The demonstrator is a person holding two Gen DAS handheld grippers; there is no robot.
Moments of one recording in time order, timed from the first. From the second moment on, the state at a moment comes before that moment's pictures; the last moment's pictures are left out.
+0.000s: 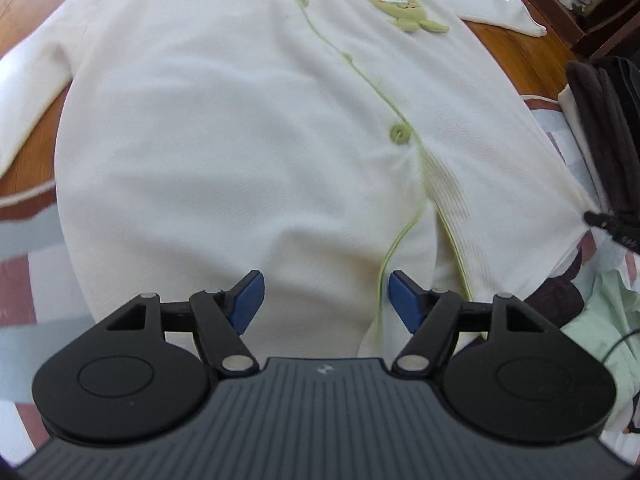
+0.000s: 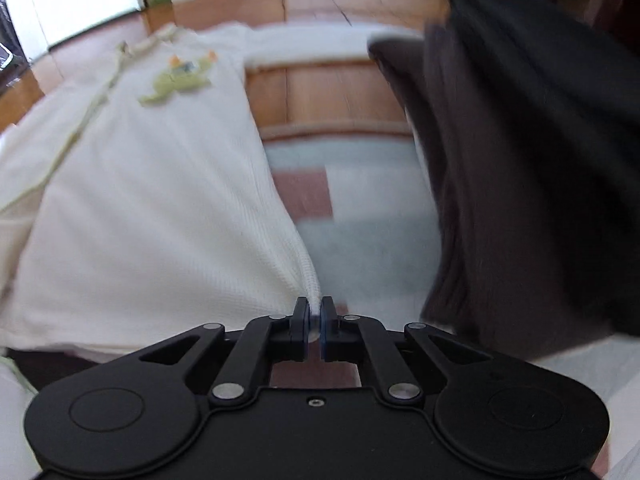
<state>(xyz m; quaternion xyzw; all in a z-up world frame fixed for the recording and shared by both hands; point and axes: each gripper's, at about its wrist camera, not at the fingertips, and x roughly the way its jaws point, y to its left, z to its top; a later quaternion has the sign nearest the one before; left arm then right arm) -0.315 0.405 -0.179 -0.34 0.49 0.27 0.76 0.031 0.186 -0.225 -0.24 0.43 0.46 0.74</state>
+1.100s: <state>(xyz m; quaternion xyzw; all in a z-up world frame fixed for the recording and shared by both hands) -0.306 0.376 -0.146 -0.25 0.48 0.27 0.80 -0.038 0.249 -0.186 -0.13 0.48 0.67 0.55</state>
